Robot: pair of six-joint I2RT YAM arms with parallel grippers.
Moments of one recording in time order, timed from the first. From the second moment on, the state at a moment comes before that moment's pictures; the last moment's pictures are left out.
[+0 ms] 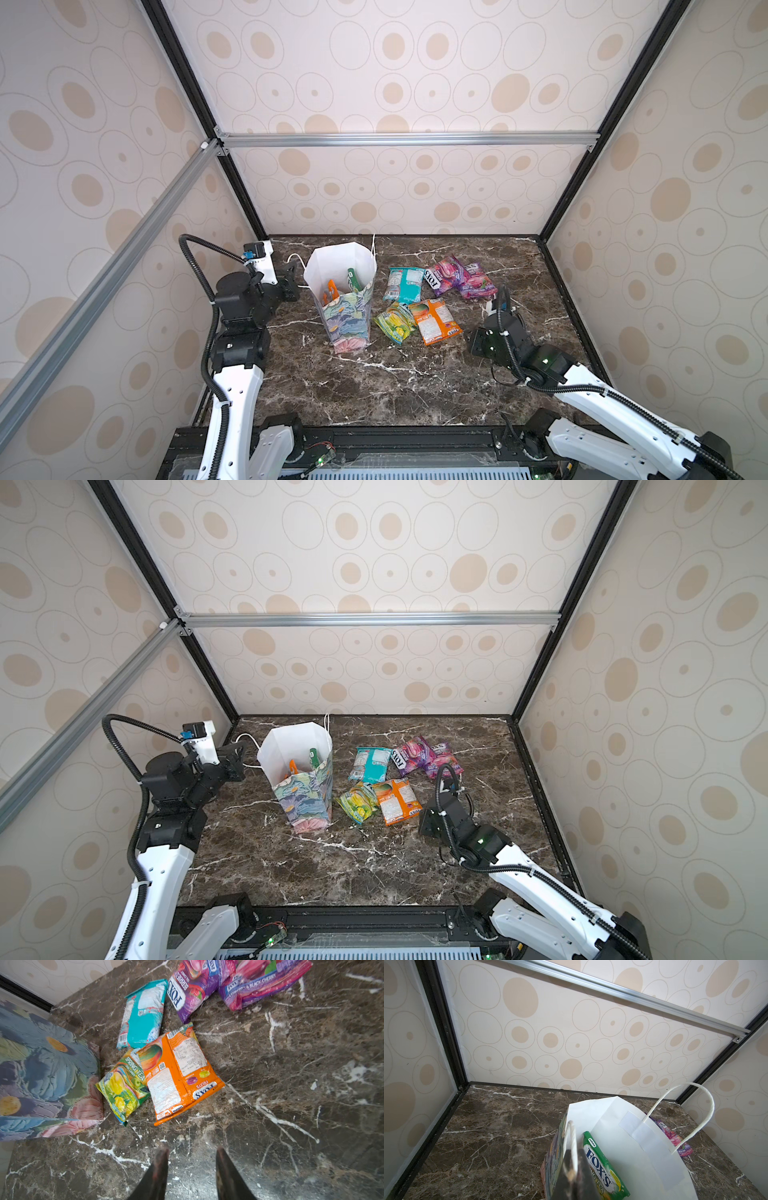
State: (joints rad) left arm 0.15 0.85 0.89 -0.22 0.36 -0.19; right arm 0.67 0.87 0.61 -0.52 0.22 0.82
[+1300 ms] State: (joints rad) left arm 0.15 0.89 0.89 -0.24 0.40 -0.18; right arm 0.61 1.17 0.36 0.13 0.09 1.10
